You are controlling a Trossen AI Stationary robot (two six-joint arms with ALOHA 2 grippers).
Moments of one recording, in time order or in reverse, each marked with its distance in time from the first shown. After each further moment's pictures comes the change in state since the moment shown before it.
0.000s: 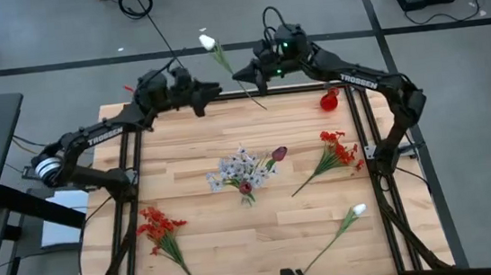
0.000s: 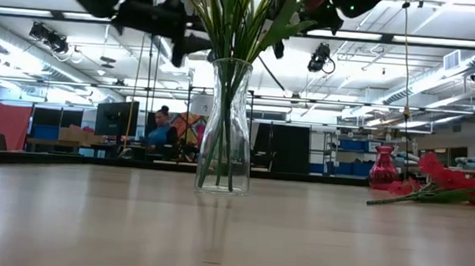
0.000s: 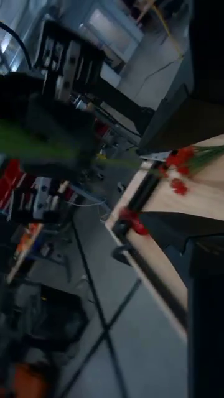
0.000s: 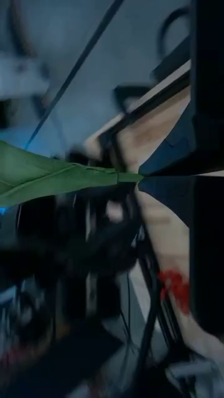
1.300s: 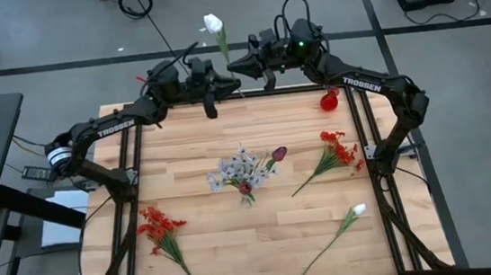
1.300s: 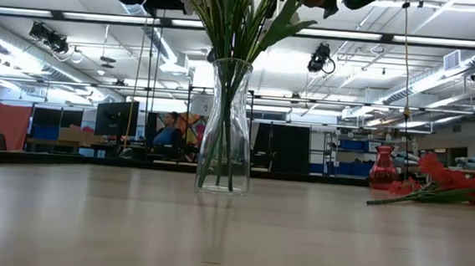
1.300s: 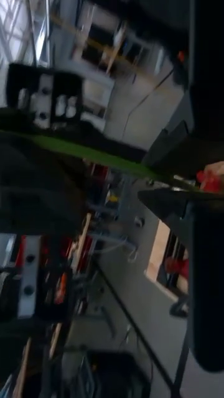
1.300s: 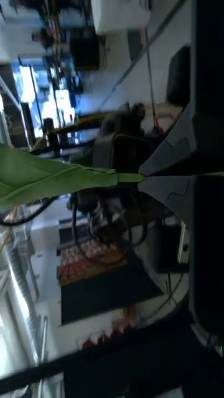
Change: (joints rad) left arm -0.112 0.139 0.238 0.060 0.095 0.142; right arm 0.038 -0.030 0.000 0.431 -0.133 0.164
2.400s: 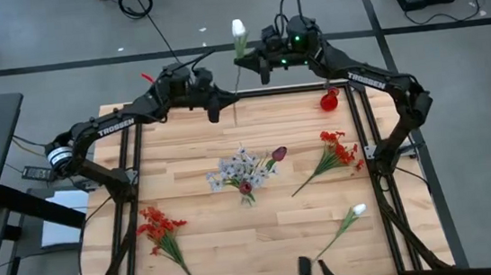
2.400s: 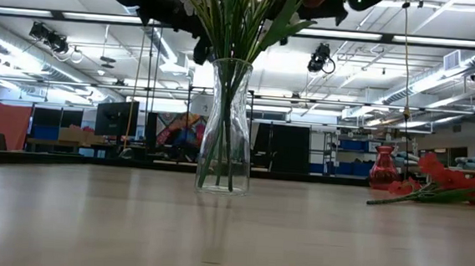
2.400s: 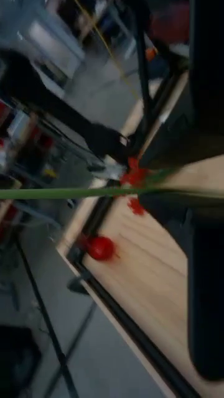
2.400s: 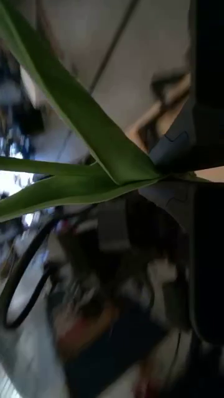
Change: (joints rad) left arm 0.025 0.001 -0.001 -0.371 -0.027 -0.032; right arm -0.065 -0.027 0.000 -0.320 0.218 0.001
